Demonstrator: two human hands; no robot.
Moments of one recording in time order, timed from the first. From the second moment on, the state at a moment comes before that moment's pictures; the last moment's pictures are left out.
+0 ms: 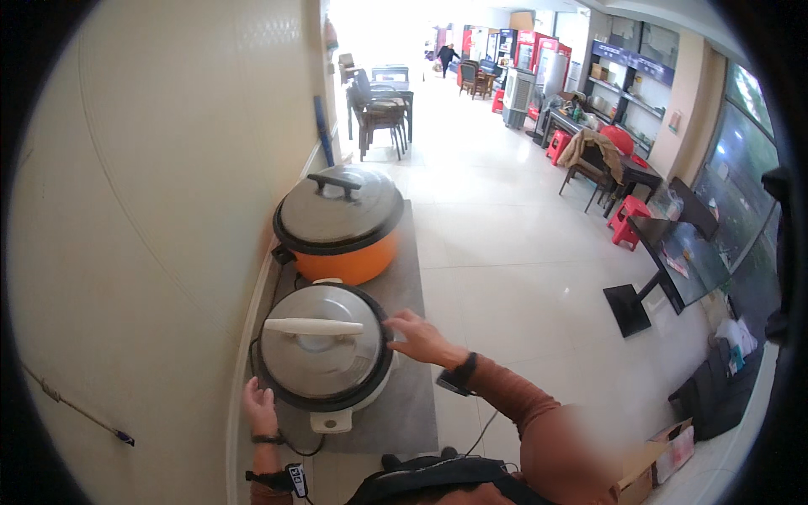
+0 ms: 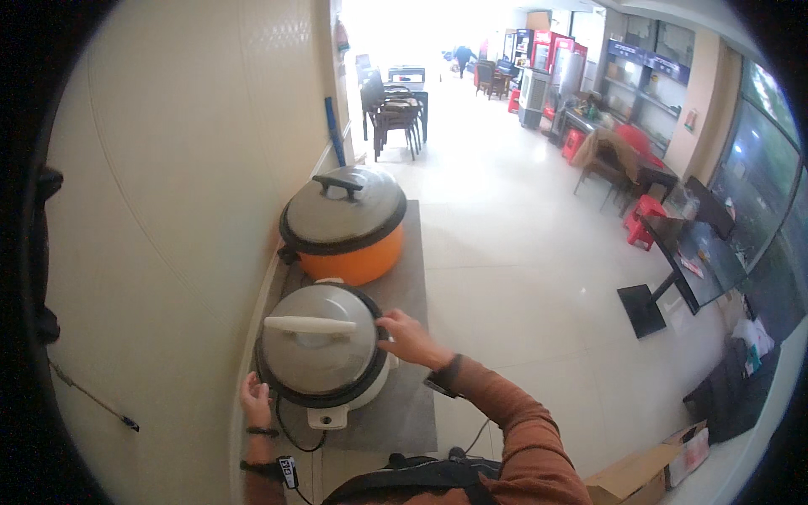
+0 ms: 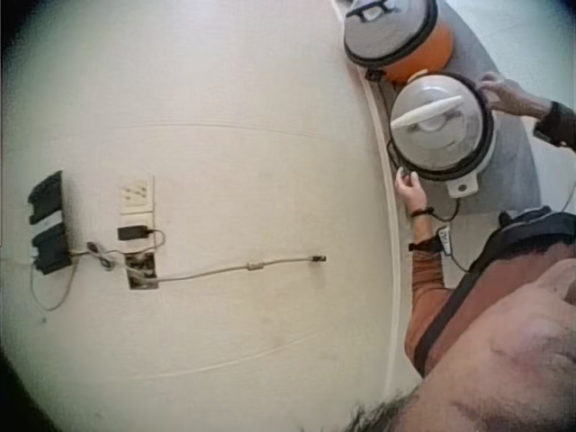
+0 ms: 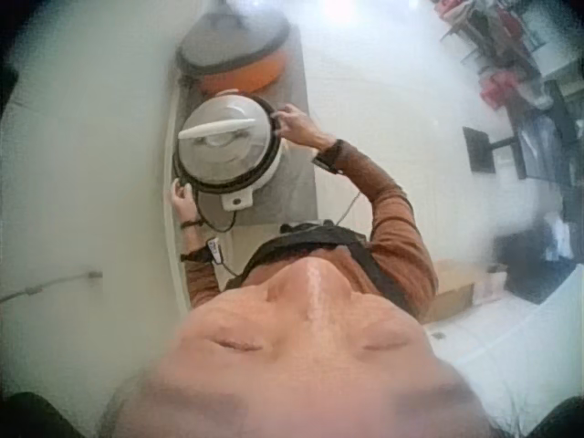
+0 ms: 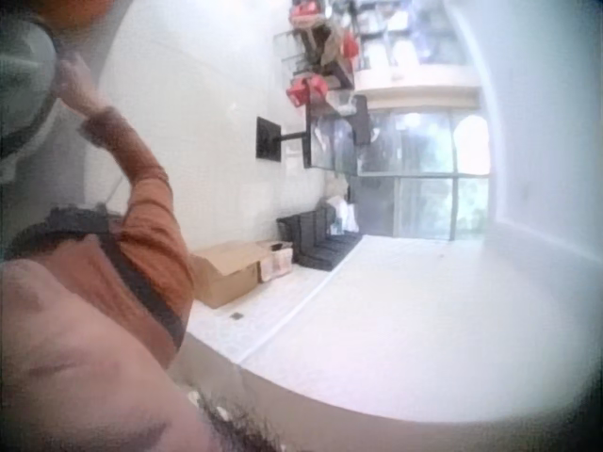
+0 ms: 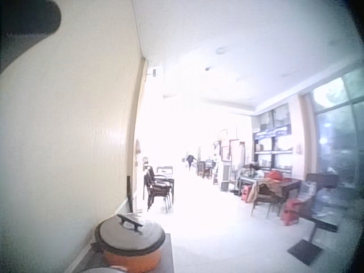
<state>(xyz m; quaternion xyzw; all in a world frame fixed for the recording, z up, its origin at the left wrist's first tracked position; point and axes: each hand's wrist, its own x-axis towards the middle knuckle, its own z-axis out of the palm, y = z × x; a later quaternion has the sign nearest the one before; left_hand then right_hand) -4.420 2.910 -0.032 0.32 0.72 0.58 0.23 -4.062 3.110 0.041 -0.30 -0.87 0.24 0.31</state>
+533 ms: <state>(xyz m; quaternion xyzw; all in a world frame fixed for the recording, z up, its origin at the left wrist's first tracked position) -4.061 3.013 0.050 0.62 0.48 0.44 0.44 -3.695 2.822 0.186 -0.57 -0.62 0.07 0.53</state>
